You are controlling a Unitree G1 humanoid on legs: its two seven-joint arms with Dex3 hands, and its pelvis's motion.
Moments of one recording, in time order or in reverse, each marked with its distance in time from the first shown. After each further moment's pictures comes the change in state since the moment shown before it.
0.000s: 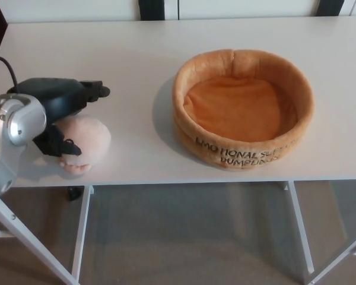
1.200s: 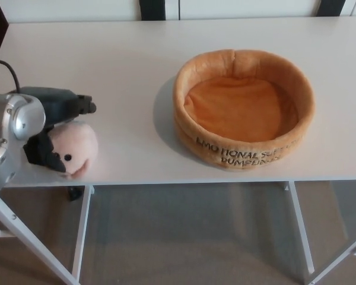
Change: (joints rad) left_arm -0.082 -0.021 -0.077 0.180 0.071 0.007 -0.128; right_arm -0.004 0.000 0.012 0.002 -0.007 0.015 0.028
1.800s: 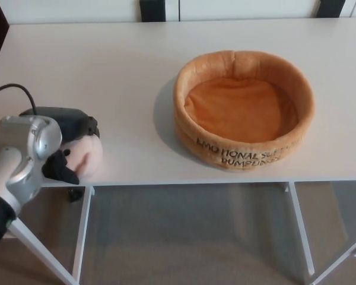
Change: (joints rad) left_arm 0.043 -0.112 -0.029 0.096 0.061 0.032 0.127; right_arm -0.012 0.000 -0.001 0.000 0.000 0.004 0.054
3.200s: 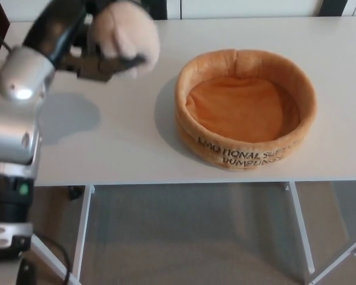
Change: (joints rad) left_arm -0.051 -0.279 0.646 -0.300 -0.522 0.026 0.137; right_arm -0.003 0.000 -0.005 -0.009 -0.001 0.014 0.009
